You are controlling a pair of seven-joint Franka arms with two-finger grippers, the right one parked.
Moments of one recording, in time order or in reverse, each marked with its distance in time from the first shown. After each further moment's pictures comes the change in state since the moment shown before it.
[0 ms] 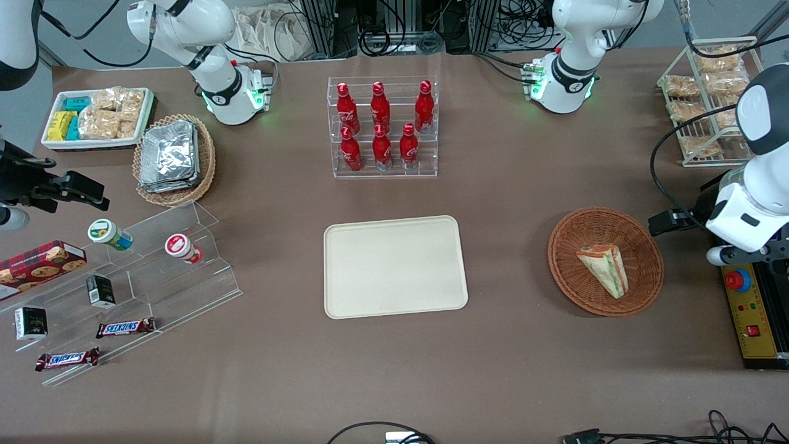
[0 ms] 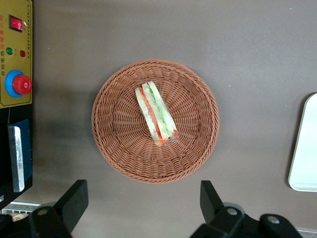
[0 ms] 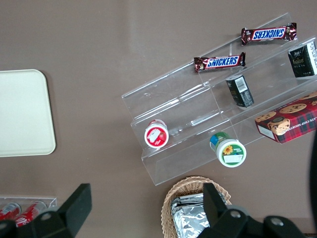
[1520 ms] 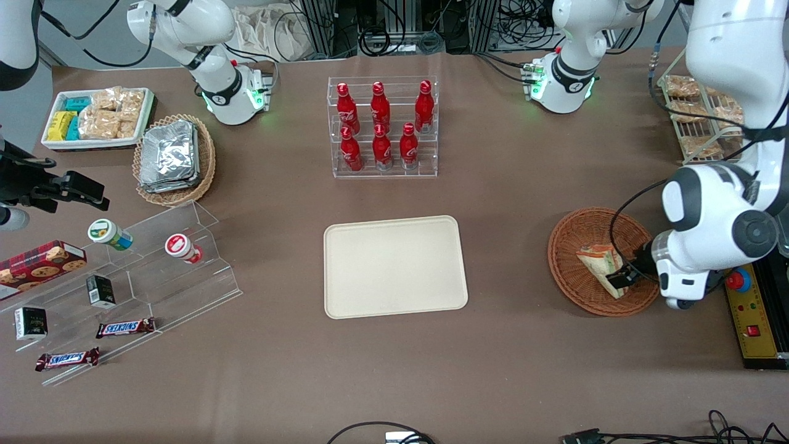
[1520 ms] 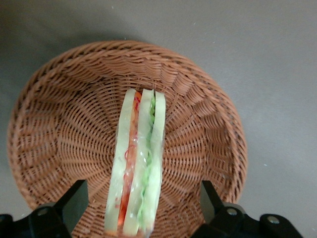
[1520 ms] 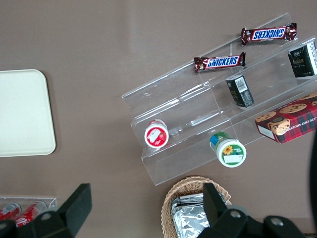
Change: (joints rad) arm -0.002 0.262 0.031 -0.209 -0.080 0.430 -0.499
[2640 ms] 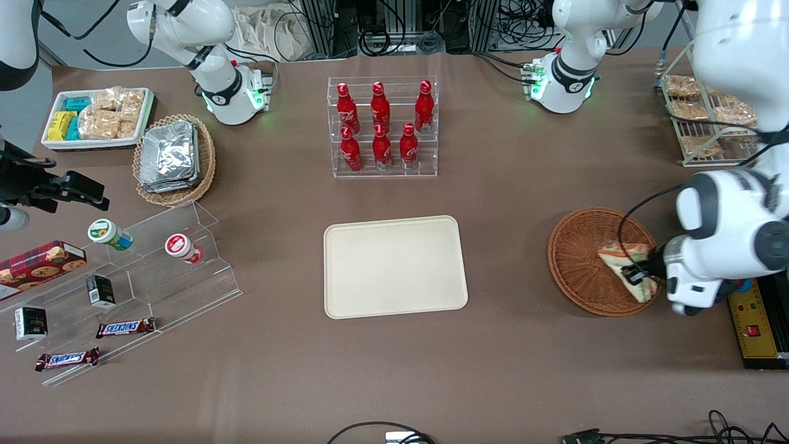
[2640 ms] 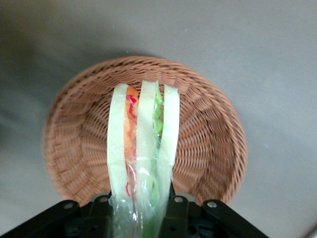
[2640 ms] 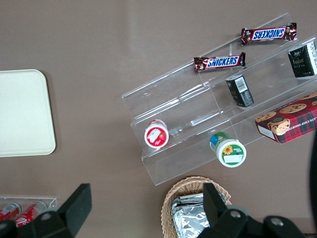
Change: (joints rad) arm 0.002 -0.020 0.022 0.197 0.009 -0.276 0.177
